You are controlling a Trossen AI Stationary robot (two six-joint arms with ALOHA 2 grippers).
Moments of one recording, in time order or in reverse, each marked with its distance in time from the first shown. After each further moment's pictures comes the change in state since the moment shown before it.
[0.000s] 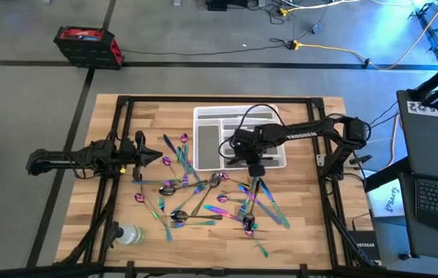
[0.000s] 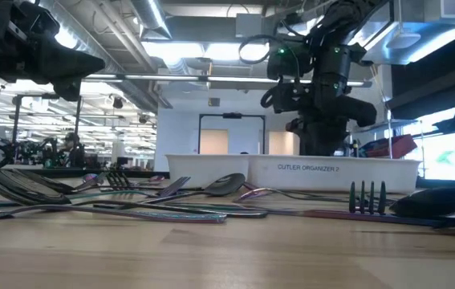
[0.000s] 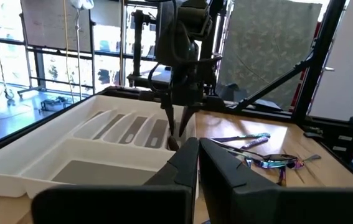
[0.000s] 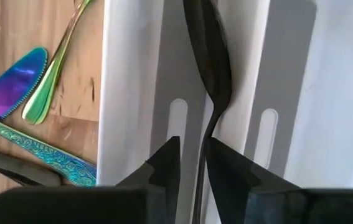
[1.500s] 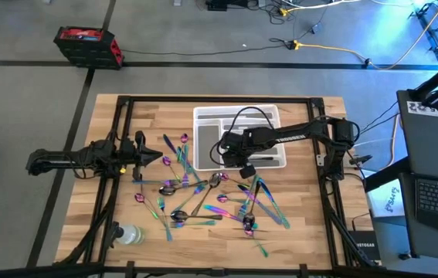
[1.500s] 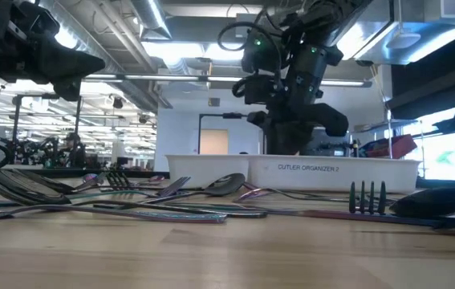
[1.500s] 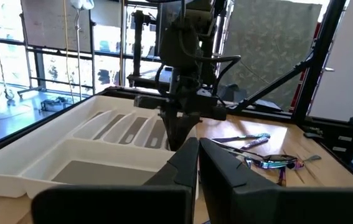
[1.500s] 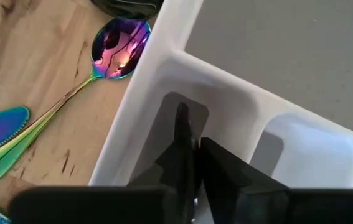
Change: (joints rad) left arm 0.000 0.000 0.000 0.000 0.000 0.000; right arm 0.049 0.124 0.118 0.123 0.016 -0.261
